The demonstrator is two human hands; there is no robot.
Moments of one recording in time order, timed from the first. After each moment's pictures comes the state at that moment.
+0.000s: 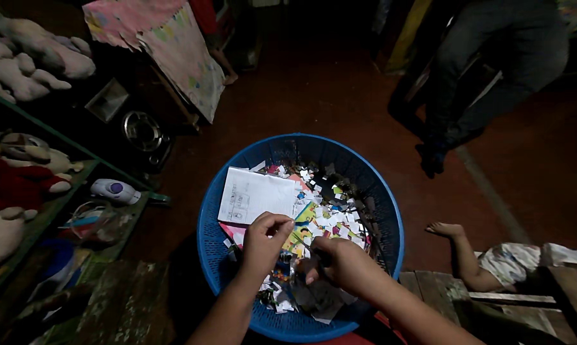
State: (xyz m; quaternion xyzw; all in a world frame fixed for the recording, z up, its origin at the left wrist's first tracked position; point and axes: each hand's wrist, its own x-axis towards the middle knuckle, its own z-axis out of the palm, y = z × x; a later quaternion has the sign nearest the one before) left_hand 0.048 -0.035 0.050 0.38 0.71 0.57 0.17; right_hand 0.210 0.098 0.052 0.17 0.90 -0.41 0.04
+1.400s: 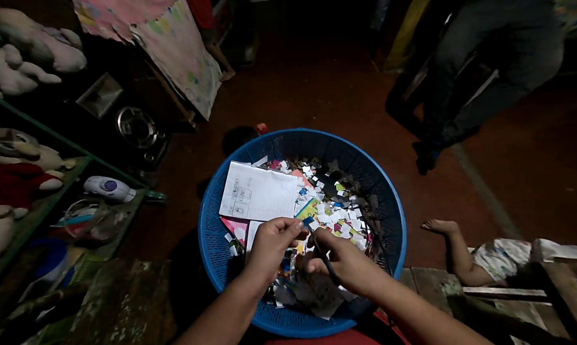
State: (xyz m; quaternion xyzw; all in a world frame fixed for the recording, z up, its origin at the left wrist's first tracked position) left_hand 0.065 -0.022 0.062 0.20 0.64 0.62 0.40; right_hand 0.214 0.100 0.048 0.18 0.81 -0.56 0.01
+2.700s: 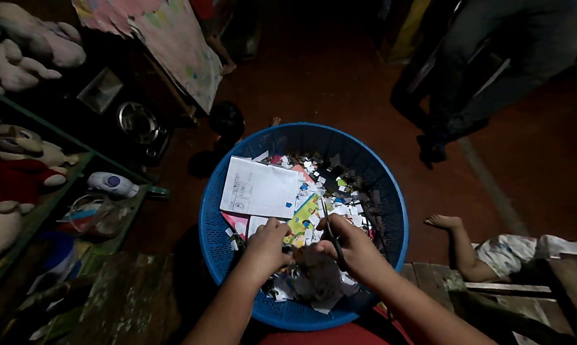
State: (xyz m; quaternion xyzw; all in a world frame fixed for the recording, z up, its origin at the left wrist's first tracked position) left_hand 0.044 -0.023 0.044 0.44 0.83 0.05 0.34; right_hand 0.219 0.104 0.045 0.22 0.80 -0.55 -0.10
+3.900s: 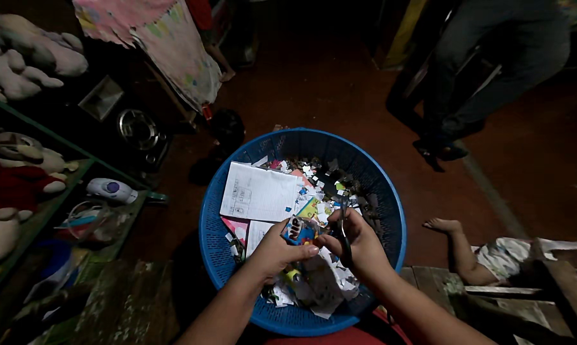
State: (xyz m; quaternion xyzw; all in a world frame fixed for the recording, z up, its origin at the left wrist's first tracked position) left_hand 0.061 -0.027 0.060 0.27 0.59 0.56 0.51; right_hand 0.213 0.095 0.047 0.22 0.65 -0.67 -0.28
